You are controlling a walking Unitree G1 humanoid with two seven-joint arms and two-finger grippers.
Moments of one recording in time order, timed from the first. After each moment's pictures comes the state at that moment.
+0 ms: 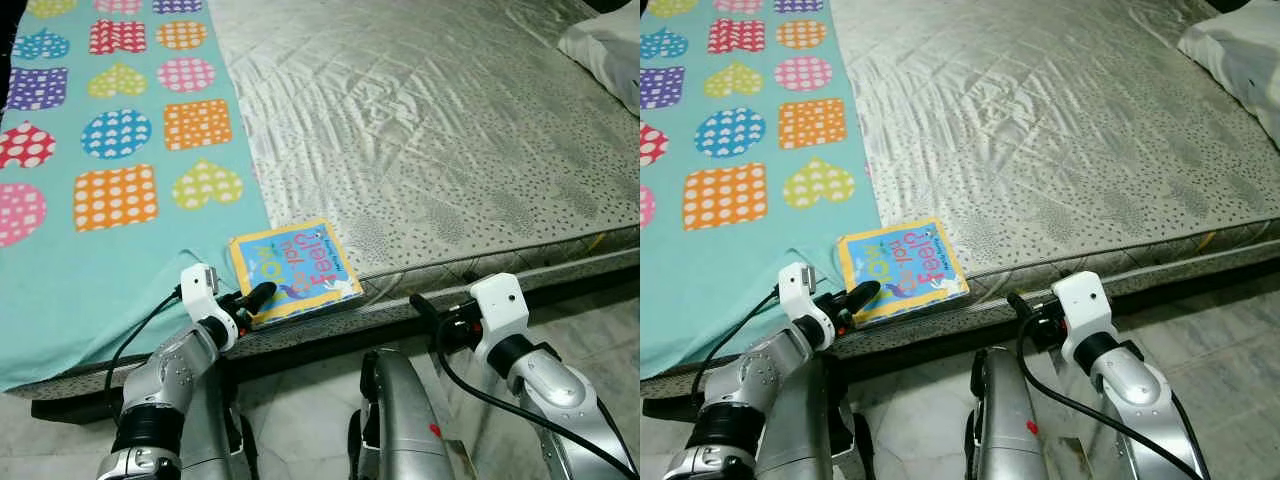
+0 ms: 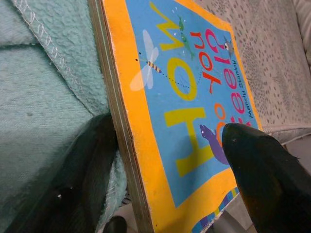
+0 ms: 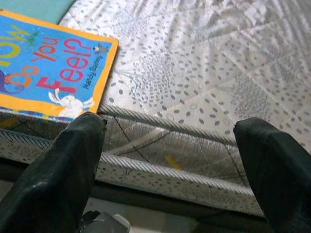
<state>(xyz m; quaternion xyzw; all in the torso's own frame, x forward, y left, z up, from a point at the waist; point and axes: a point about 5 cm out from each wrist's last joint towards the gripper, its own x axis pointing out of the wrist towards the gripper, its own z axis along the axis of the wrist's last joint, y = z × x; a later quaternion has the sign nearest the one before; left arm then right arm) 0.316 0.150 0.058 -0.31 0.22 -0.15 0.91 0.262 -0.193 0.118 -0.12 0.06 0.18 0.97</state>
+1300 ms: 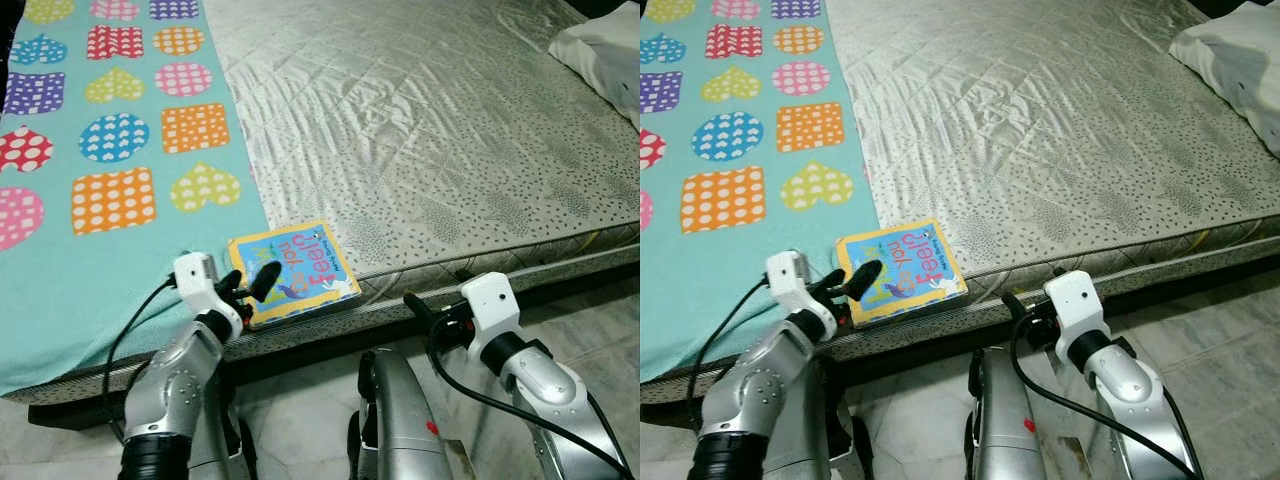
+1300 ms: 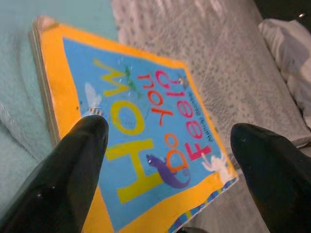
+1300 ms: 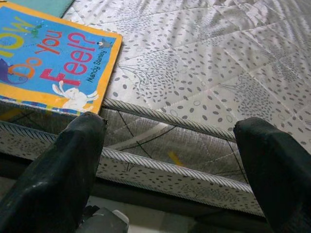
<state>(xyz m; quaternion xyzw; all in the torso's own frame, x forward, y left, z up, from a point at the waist) 0.306 0.137 0.082 -0.28 0.13 -0.15 0.94 0.262 -0.188 0.111 -0.14 0.06 0.19 0.97</state>
